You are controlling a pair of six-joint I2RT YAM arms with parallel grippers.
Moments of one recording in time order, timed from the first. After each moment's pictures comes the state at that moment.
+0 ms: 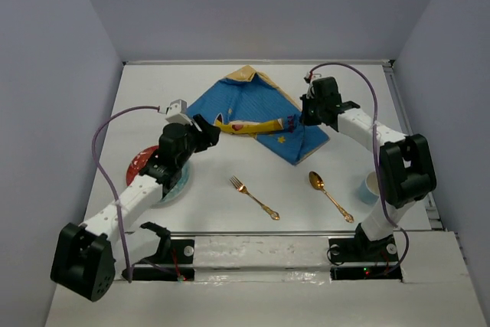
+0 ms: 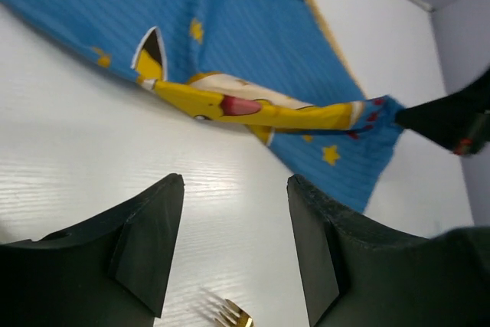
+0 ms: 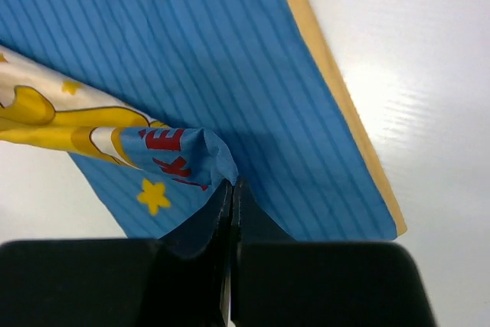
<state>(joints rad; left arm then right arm) -0.42 0.99 0.56 0.14 -0.06 -0.66 0.32 1.71 1.20 -0.28 -0.07 0.18</state>
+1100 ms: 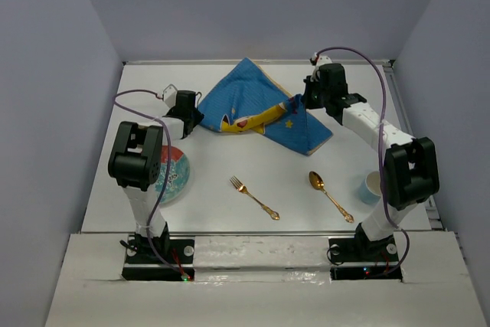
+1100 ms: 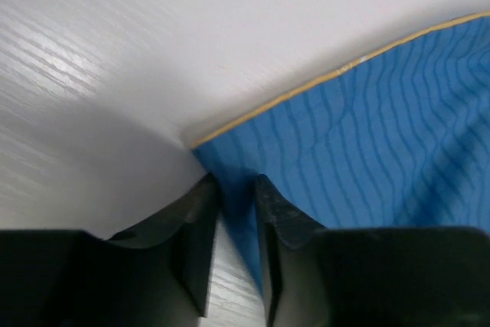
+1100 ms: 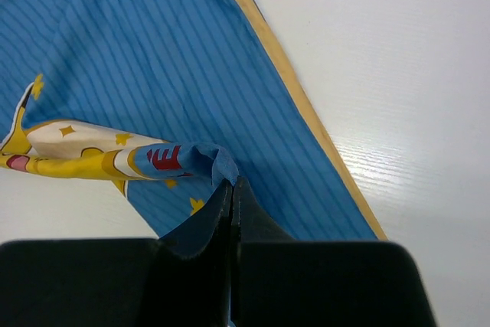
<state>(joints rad) -0.21 1.90 1.06 0.14 -0.27 -0.83 0.29 1.69 1.31 -0.19 -0.01 0.17</state>
